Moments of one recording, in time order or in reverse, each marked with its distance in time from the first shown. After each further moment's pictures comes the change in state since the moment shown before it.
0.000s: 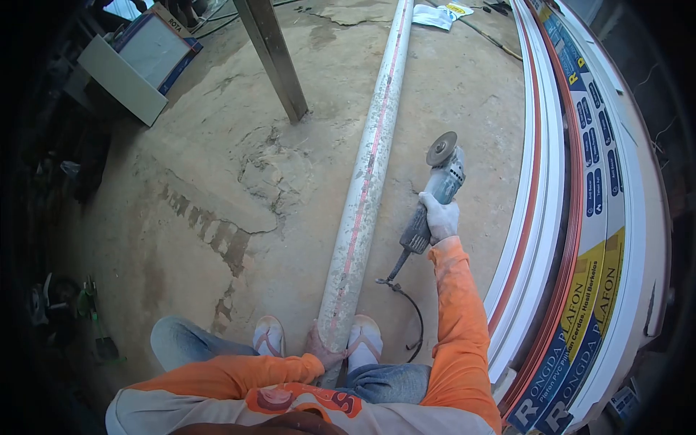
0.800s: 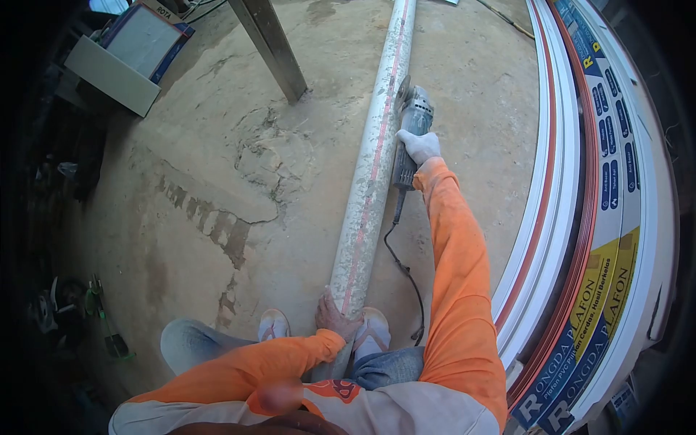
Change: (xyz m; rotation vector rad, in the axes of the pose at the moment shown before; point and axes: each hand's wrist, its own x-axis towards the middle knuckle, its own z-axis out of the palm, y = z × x) left_hand 0.040 0.066 -0.004 0.136 0.312 0.068; right_hand 0.105 -0.010 0.099 -0.523 -0.149 -0.030
